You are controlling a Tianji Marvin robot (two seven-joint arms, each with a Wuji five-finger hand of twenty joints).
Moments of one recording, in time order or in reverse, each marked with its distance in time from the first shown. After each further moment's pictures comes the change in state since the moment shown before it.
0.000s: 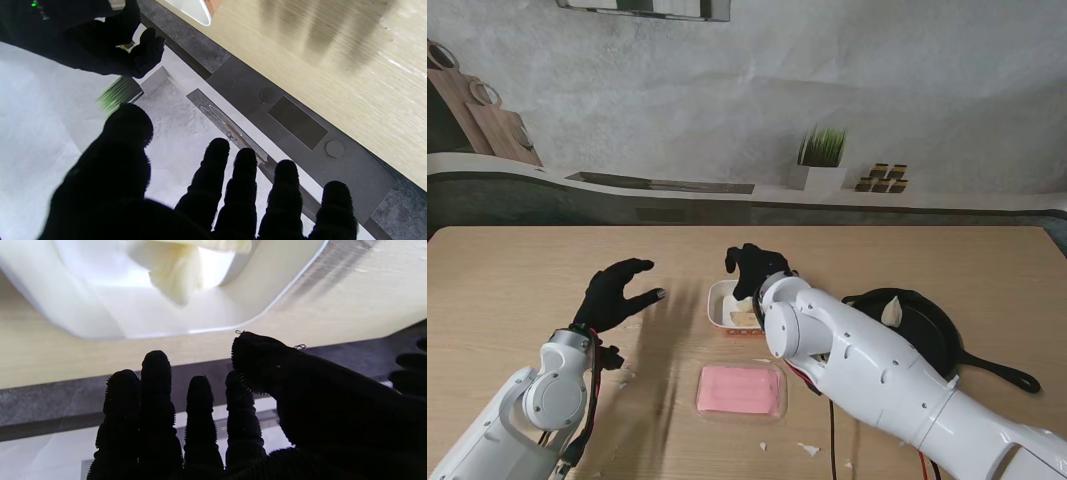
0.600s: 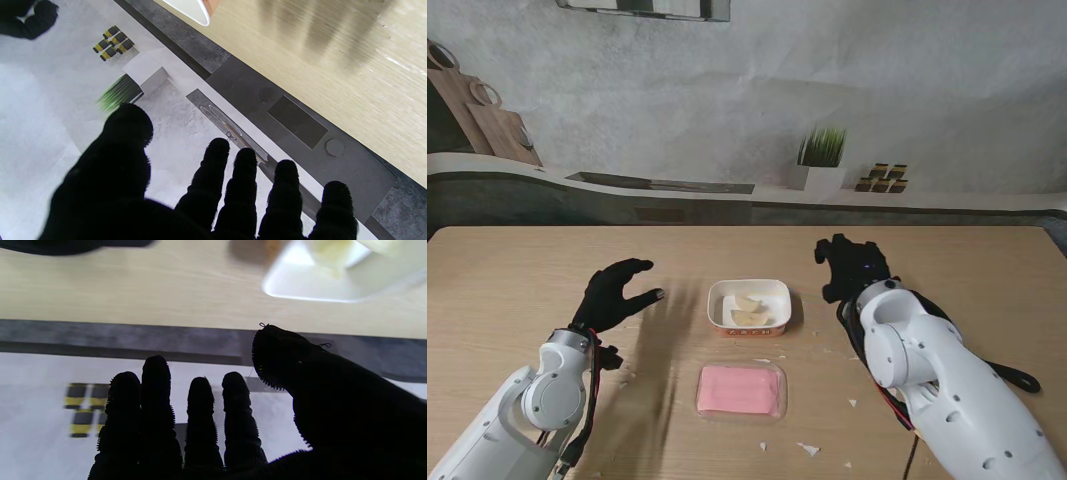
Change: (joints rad) left arm 0.001 0.001 -0.004 0.000 0.009 -0.004 -0.003; right arm -0.470 0.138 0.587 -0.422 -0.493 -0.187 0.215; left_hand 0.000 0.000 0.000 0.000 0.000 -0.001 0.000 0.001 0.000 0.000 0.000 0.000 0.000 0.000 0.000 0.000 0.000 0.000 0.000 0.000; right_hand -0.069 0.022 -0.088 0.000 -0.012 0.051 -0.032 -0.056 -0.020 -0.010 -0.013 -0.015 -0.059 0.001 -0.075 -0.006 -0.055 -0.011 -0.094 0.008
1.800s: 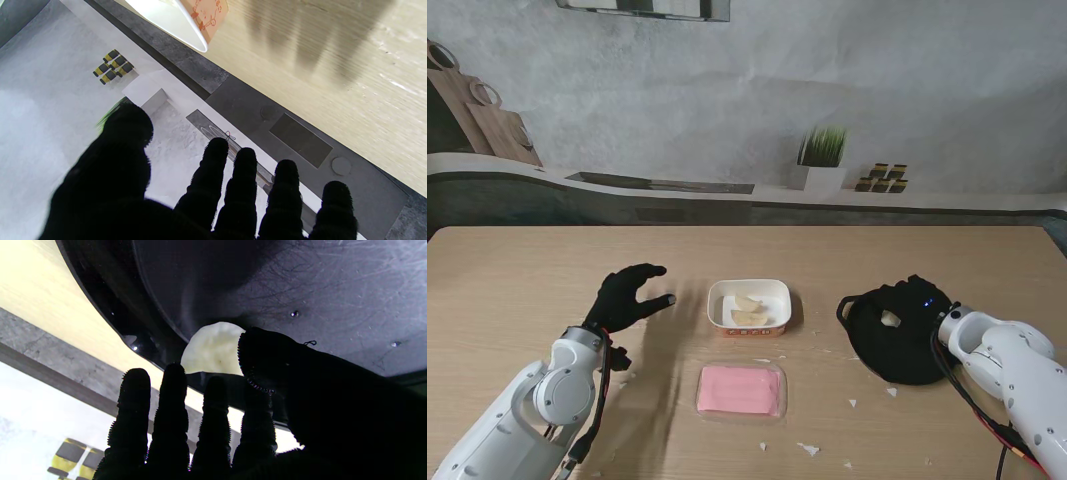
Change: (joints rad) left arm -0.049 0.007 0.062 0.044 0.021 0.018 -0.028; right arm 0.067 0.146 0.132 0.518 -0.355 -0.686 -0.304; left_hand 0.000 0.000 0.000 0.000 0.000 -0.012 0.000 0.009 0.005 0.000 0.000 0.000 0.000 0.000 0.000 0.000 0.000 0.000 0.000 0.000; right_hand 0.050 -0.076 0.111 0.000 0.000 -0.252 -0.050 -0.014 0.034 -0.203 -0.130 -0.027 -0.047 -0.186 -0.213 -0.100 0.048 -0.102 -0.152 -0.042
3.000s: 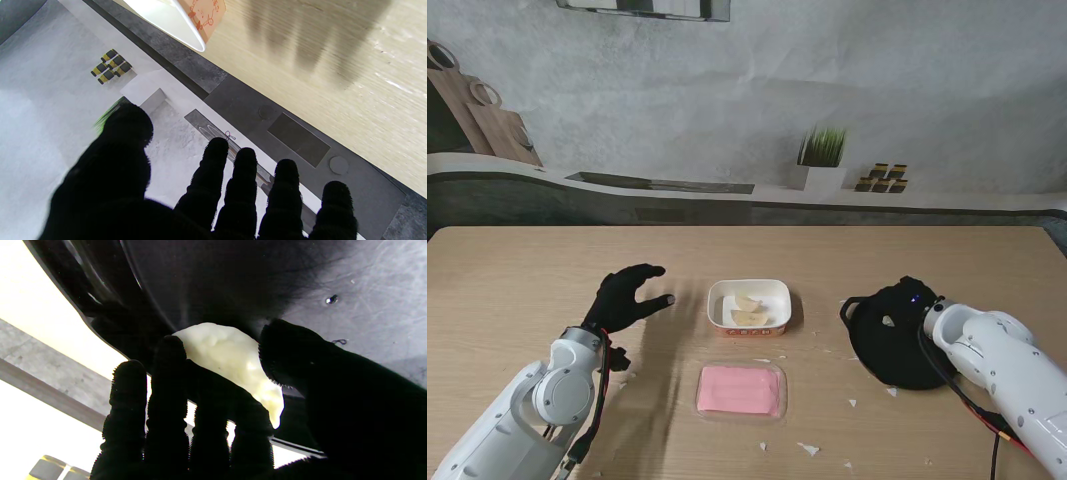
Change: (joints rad) left arm 0.002 0.000 -0.004 -0.001 0.001 0.003 -0.001; right arm 0.116 0.012 -0.163 0.084 0.041 0.061 0.042; left_hand 0.000 0.000 0.000 0.000 0.000 0.000 0.000 0.000 0.000 0.000 0.000 0.000 0.006 0.000 0.000 0.000 0.000 0.000 0.000 0.000; right_hand -0.088 -0.055 -0.021 -0.026 0.234 0.064 0.188 0.131 0.353 0.066 0.031 0.018 0.353 0.055 0.251 0.085 0.180 0.060 0.150 0.006
